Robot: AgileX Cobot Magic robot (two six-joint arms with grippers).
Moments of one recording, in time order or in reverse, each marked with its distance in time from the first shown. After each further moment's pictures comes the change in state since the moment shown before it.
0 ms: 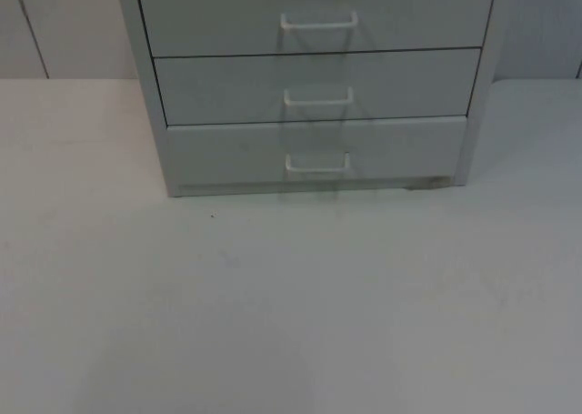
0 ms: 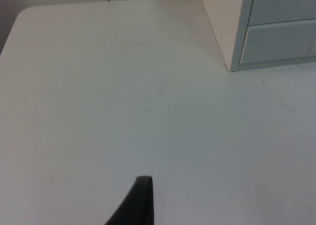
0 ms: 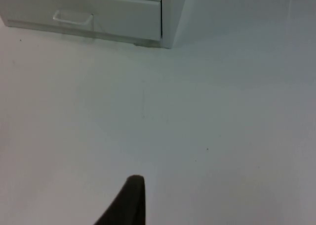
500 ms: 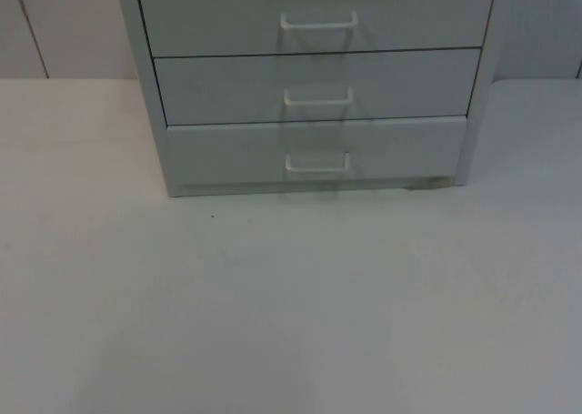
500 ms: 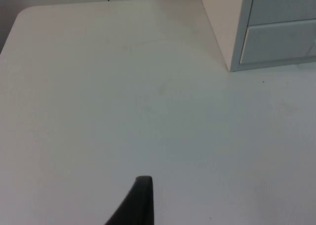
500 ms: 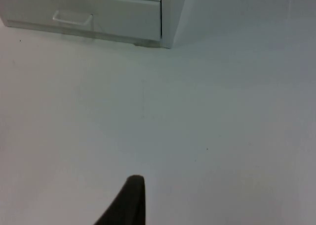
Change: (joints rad) right arm -0.005 0.000 0.000 0.000 0.000 0.000; left arm 0.000 0.000 0.000 0.000 0.000 -0.002
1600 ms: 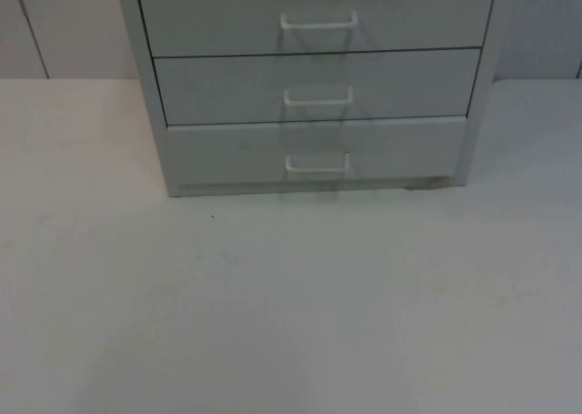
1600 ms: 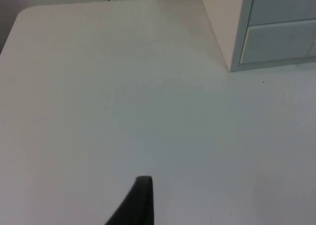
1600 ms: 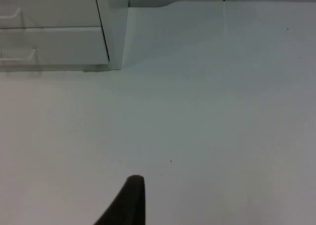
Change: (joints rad) right arm -0.213 -0.055 0.000 0.023 0.000 0.004; left arm 0.000 0.000 0.000 0.000 0.000 0.000
